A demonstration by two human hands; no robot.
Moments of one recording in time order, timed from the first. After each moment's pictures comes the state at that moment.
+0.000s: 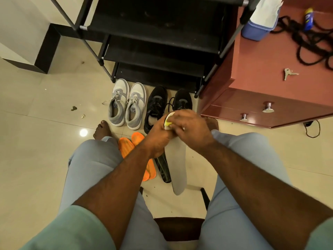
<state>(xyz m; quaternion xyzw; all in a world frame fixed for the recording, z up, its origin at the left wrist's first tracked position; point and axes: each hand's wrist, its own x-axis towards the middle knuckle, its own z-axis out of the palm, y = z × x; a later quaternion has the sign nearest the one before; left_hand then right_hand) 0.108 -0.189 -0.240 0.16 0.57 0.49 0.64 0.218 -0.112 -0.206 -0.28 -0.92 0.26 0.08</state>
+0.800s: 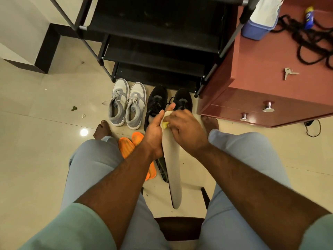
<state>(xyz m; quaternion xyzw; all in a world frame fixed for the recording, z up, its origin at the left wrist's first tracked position) 0.107 -0.183 -0.239 -0.12 0.39 0.58 0.70 0.205 -0.127 -0.200 -0.32 -0.91 0.26 0.08</state>
